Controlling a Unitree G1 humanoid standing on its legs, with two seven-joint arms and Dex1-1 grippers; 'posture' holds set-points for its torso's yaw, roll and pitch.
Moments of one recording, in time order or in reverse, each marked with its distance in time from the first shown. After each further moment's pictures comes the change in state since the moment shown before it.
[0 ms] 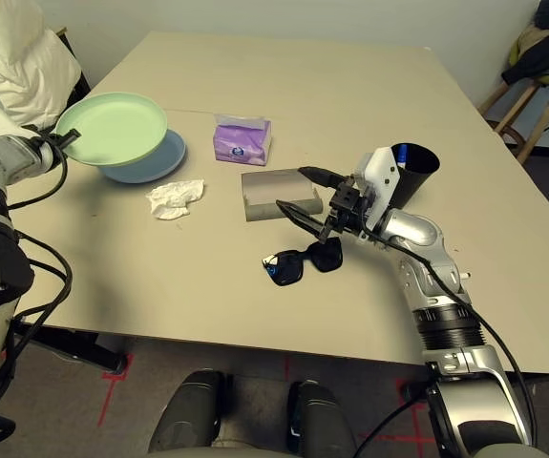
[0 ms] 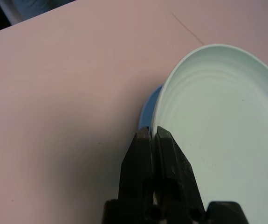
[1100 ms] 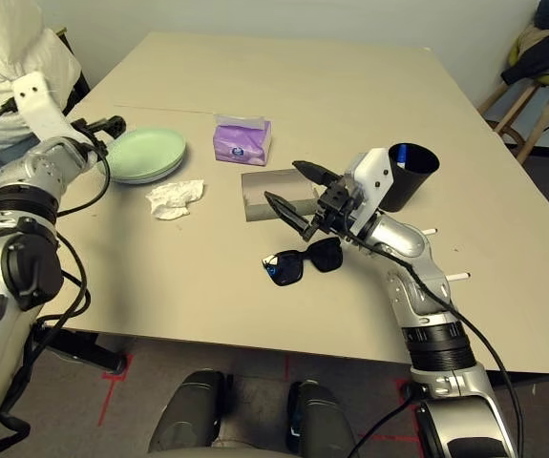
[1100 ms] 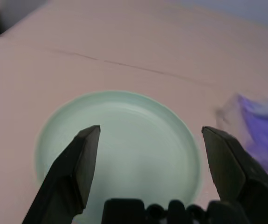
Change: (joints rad) left arm 0.159 -0.112 -0.315 -0.162 0.111 -0.291 -0.512; right arm 0.077 0.050 0.021 -0.211 -0.005 0.100 -0.156
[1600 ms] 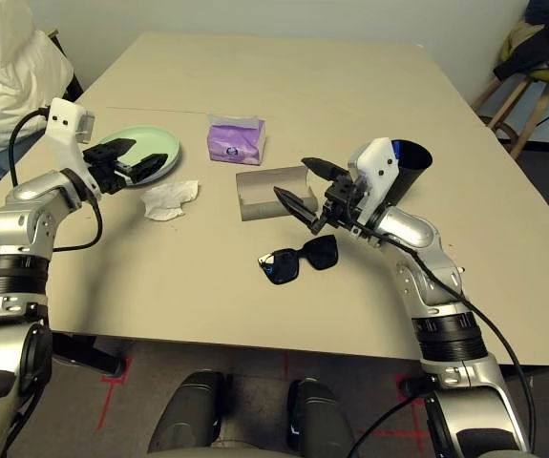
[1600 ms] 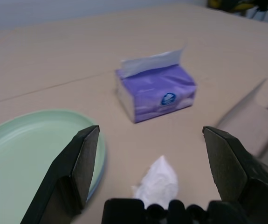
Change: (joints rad) left arm 0.396 0.037 -0.088 -0.698 -0.079 0.101 -0.320; right arm -0.050 -0.086 -0.016 0.026 0.000 0.069 0.020
